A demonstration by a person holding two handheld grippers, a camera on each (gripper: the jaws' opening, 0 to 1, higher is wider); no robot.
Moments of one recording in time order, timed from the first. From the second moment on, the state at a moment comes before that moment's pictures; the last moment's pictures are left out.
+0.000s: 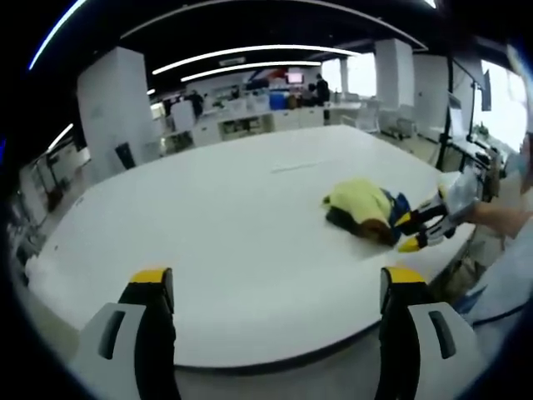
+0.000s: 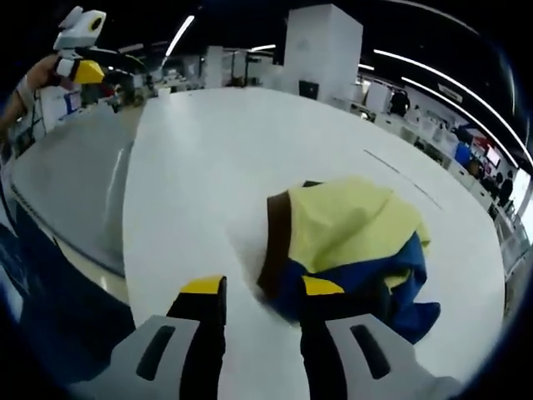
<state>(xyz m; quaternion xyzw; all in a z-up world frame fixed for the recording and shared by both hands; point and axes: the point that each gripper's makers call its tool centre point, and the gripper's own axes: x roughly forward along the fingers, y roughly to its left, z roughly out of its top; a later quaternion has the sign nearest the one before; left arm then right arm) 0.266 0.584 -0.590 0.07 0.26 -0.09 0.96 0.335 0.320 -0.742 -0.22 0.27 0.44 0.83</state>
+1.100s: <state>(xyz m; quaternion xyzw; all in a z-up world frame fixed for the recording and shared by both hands) 0.270 0.607 -0.600 0.06 0.26 -0.10 0.96 0.347 0.313 -0.761 -0.20 0.27 0.38 0.86</state>
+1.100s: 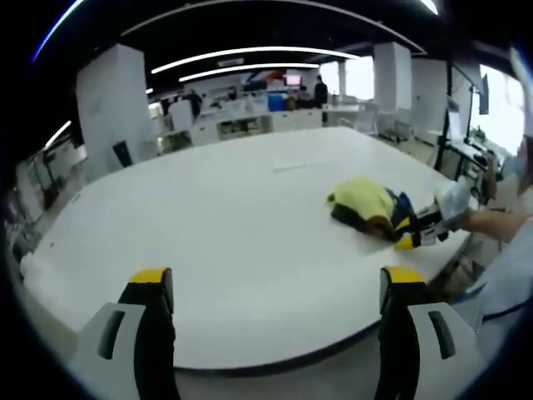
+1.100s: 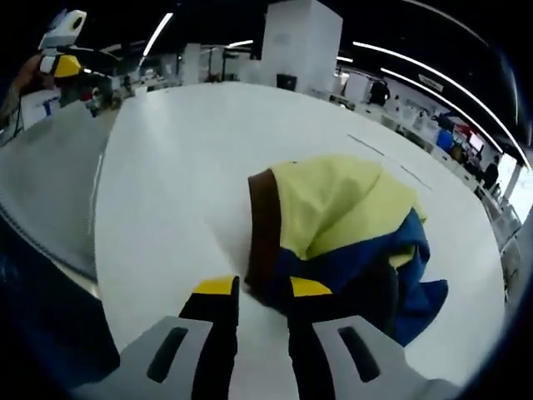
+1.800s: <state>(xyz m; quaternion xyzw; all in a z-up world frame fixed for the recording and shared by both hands) 0.298 0.577 -0.603 0.05 0.26 -0.11 0.96 0.358 0.303 -0.765 -0.20 0.29 0.39 0.85</state>
